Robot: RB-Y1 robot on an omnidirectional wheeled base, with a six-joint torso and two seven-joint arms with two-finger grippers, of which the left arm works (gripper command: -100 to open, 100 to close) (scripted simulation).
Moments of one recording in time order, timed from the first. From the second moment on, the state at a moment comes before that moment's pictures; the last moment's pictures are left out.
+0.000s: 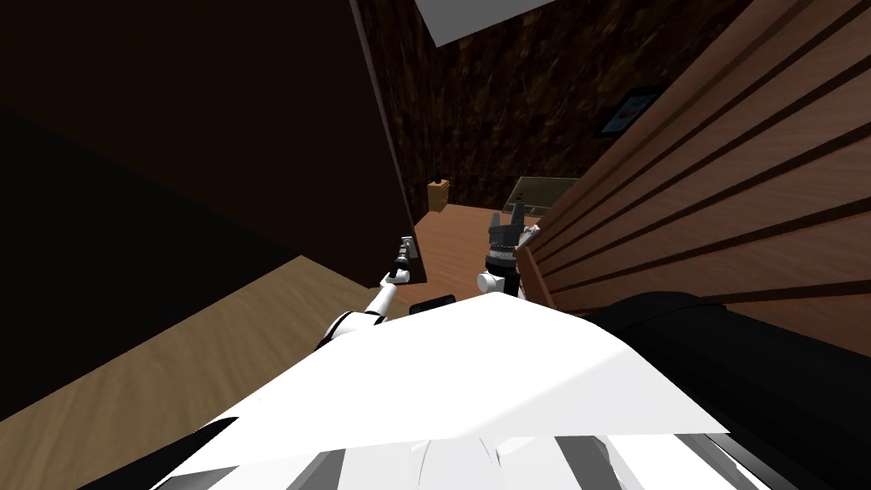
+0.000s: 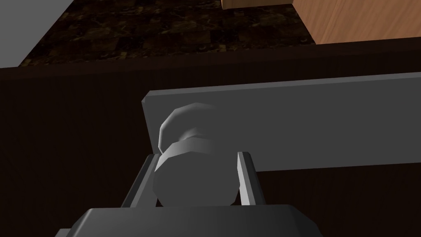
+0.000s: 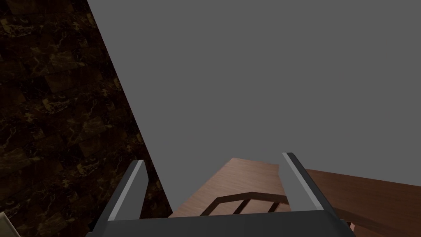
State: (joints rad) arm -0.42 0.08 -0.24 -0.76 0.32 -0.45 -0.13
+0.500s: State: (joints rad) arm -0.42 0.10 -0.19 -0.74 0.34 -0.45 -0.14
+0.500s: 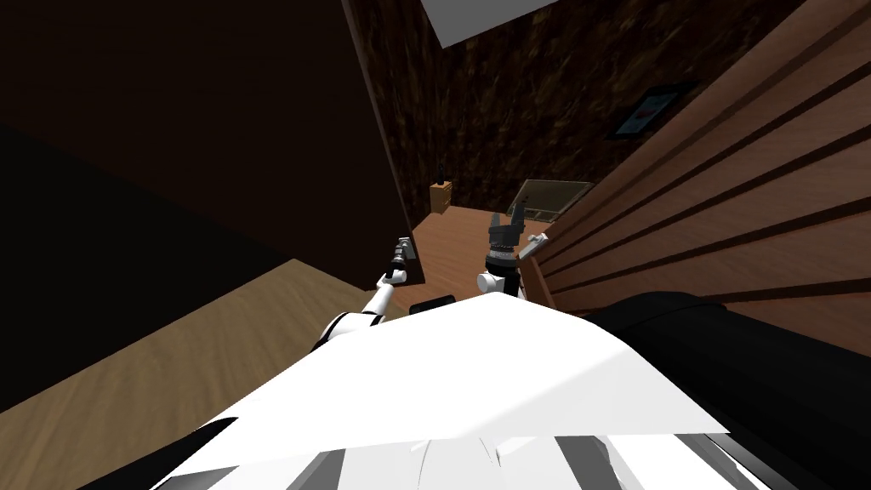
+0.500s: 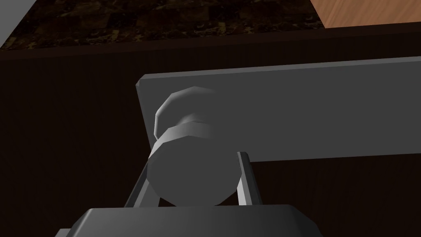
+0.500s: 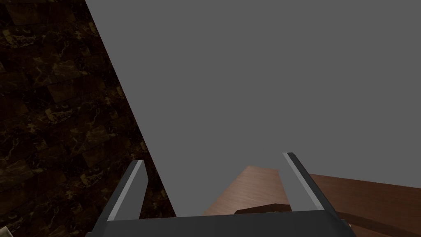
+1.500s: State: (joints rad) arm -0.43 0.13 -0.07 -0.71 0.37 -0.46 -0.17
